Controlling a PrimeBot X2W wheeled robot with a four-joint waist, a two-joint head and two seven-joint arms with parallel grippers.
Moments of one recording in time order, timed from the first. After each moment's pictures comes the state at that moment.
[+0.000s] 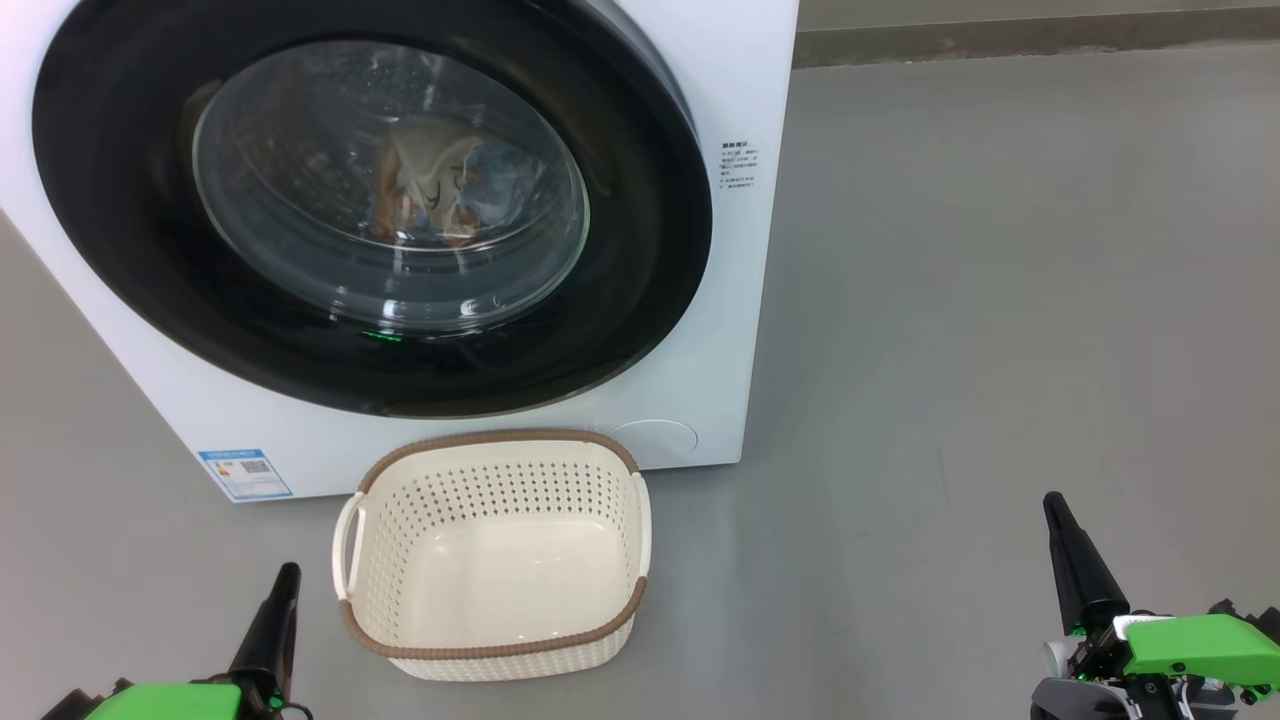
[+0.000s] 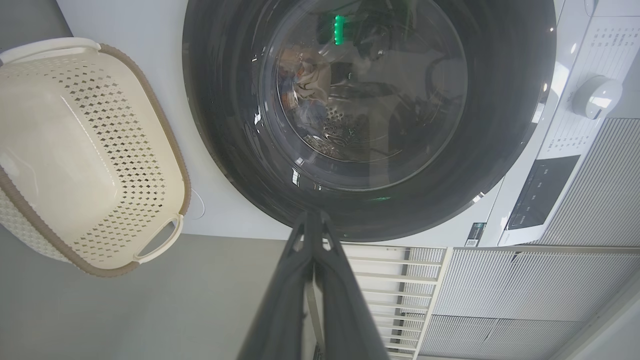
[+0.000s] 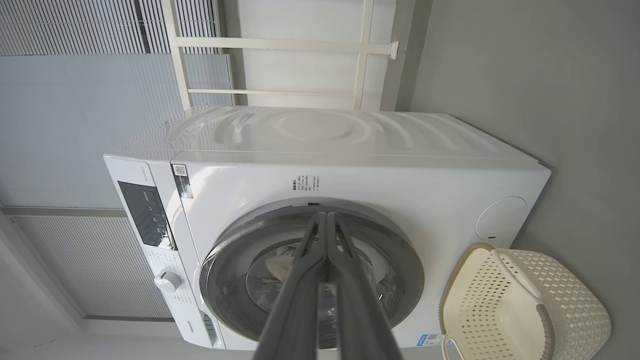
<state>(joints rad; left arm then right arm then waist) -0.07 0.04 0.08 0.26 -1.60 -0.13 0.11 -0.10 -0.05 -0.14 0.28 1.60 0.13 0.11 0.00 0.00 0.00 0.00</state>
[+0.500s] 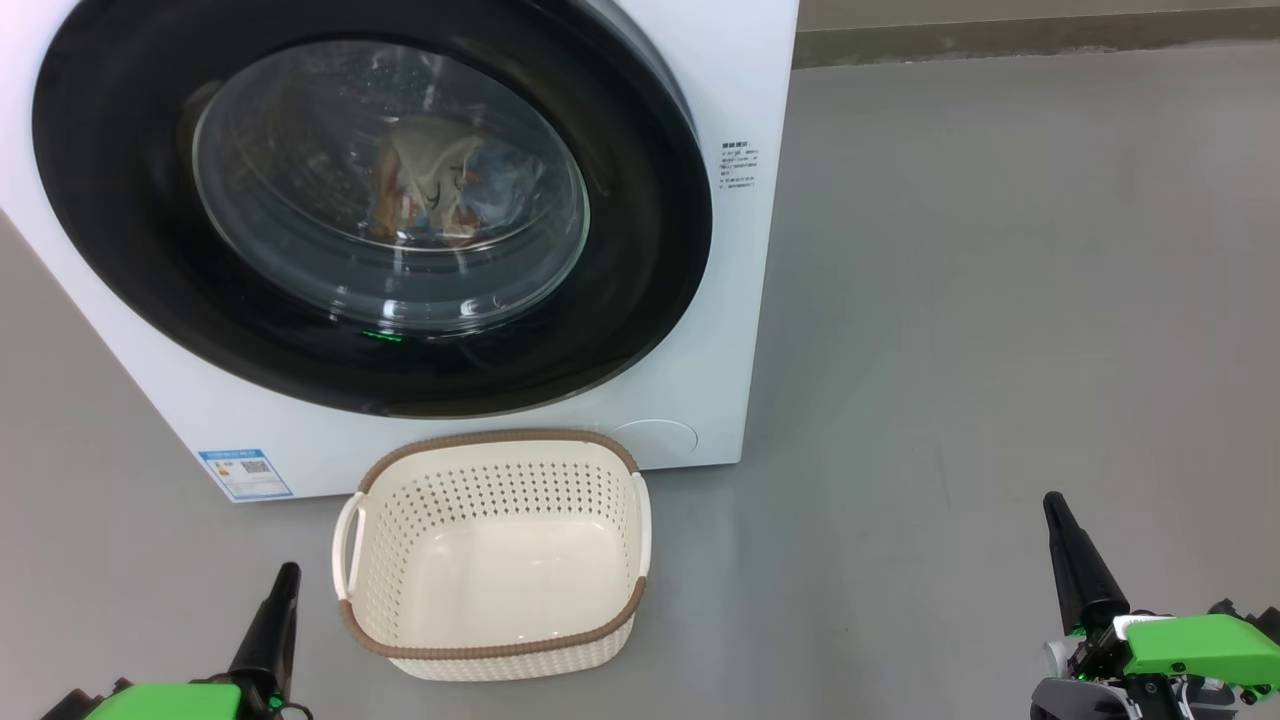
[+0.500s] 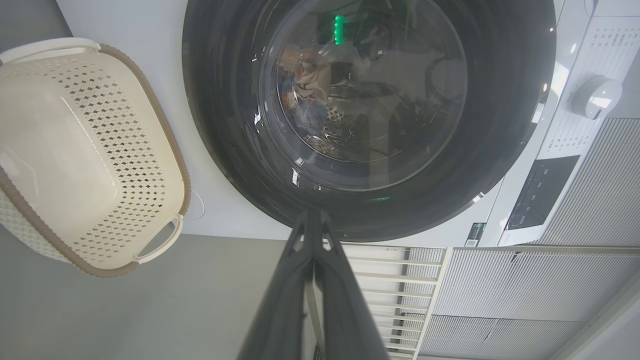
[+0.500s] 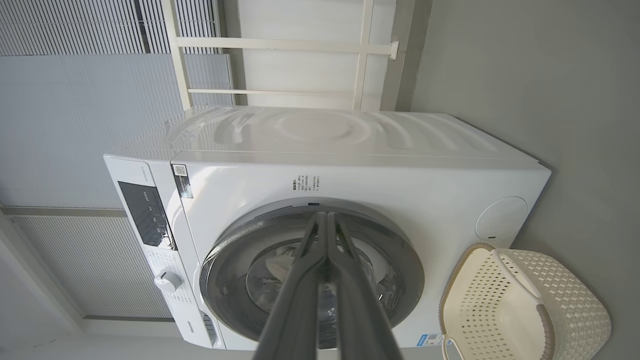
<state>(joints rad) -0.07 0.04 0.08 0.26 -1.60 -0.13 0.11 -0.10 -0.05 -0.14 0.28 1.60 0.13 0.11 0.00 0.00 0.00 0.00</state>
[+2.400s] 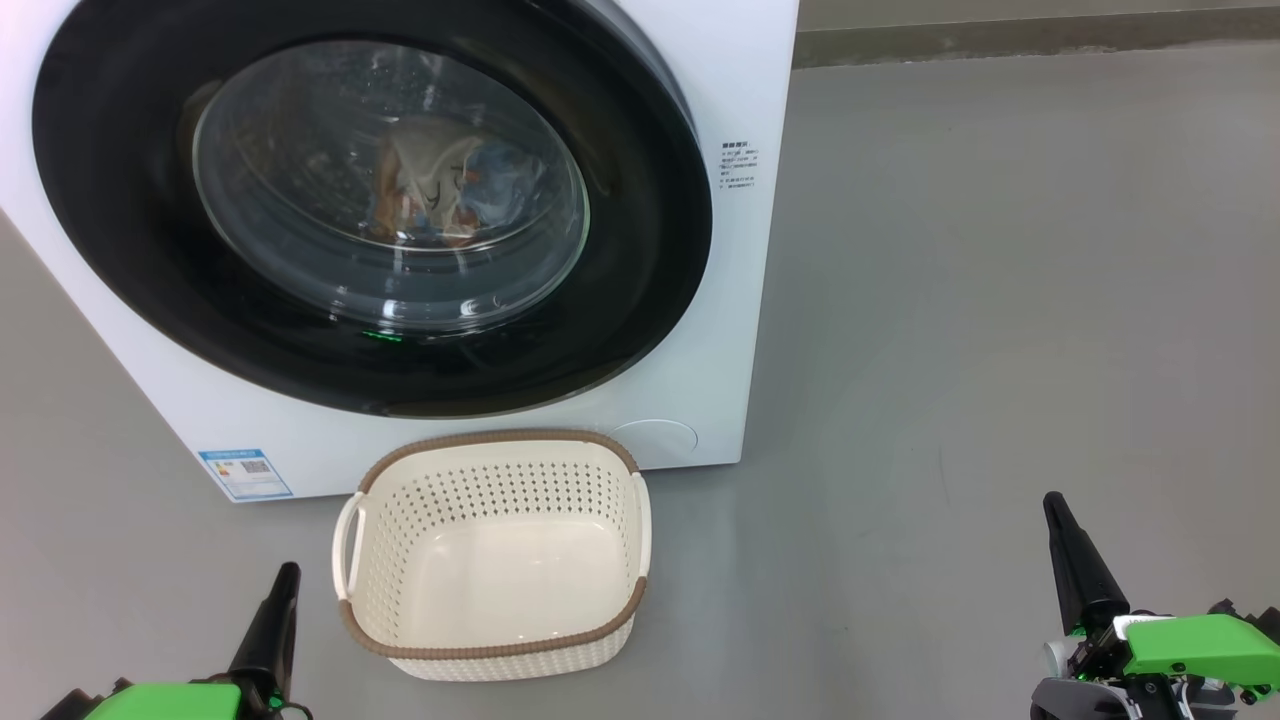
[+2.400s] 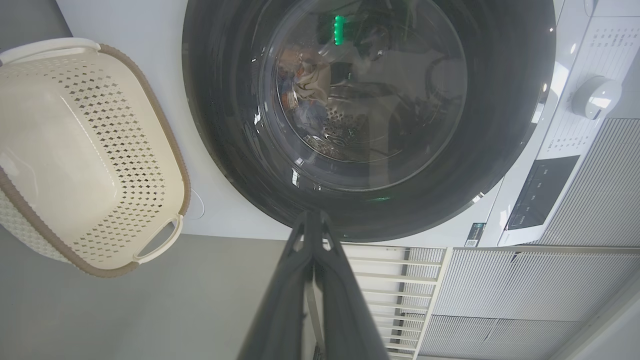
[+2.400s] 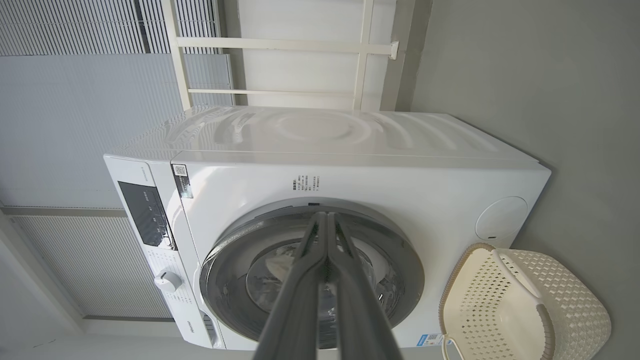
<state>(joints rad) -0.07 0.04 0.08 0.26 -1.60 -0.13 0.11 -0.10 -0.05 -0.14 0.28 1.60 0.13 0.11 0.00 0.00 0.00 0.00</state>
